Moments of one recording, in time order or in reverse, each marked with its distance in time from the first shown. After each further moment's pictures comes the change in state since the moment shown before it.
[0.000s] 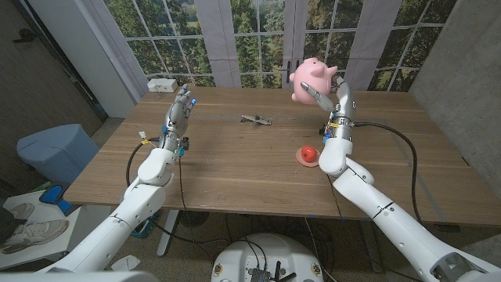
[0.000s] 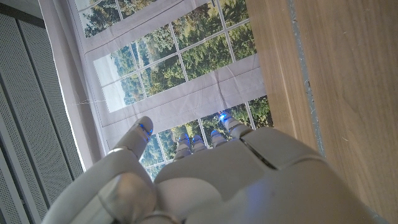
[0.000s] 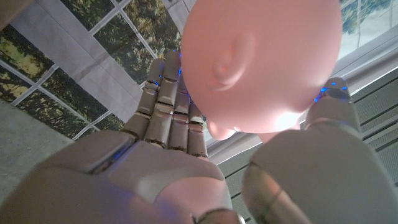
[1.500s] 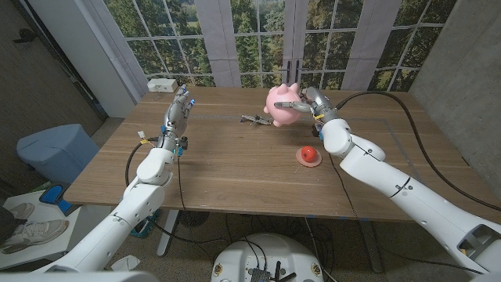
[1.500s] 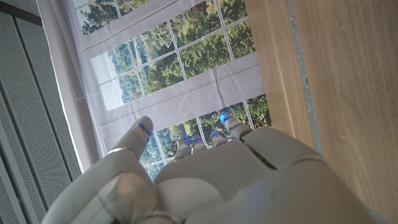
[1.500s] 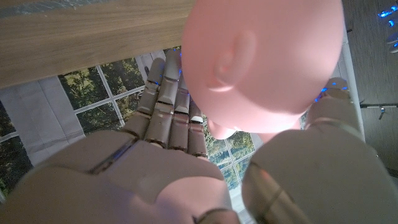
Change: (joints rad) left arm -0.012 -0.002 -0.002 0.026 -0.013 -0.005 -0.016; left_hand 0.000 0.000 0.000 0.000 0.000 0.000 0.000 0.000 0.000 0.000 0.000 0.000 0.000 0.000 0.000 0.000 0.000 0.000 0.000 0.000 0.000; right arm 0.163 -0.182 -0.160 -0.192 0.073 -0.418 0.486; right_hand 0.000 0.000 -0.002 0.002 0.000 0.015 -0.007 -0.007 0.000 0.006 -0.009 -0.021 0.009 0.011 -0.004 -0.013 0.000 0.013 0.001 -0.001 -0.001
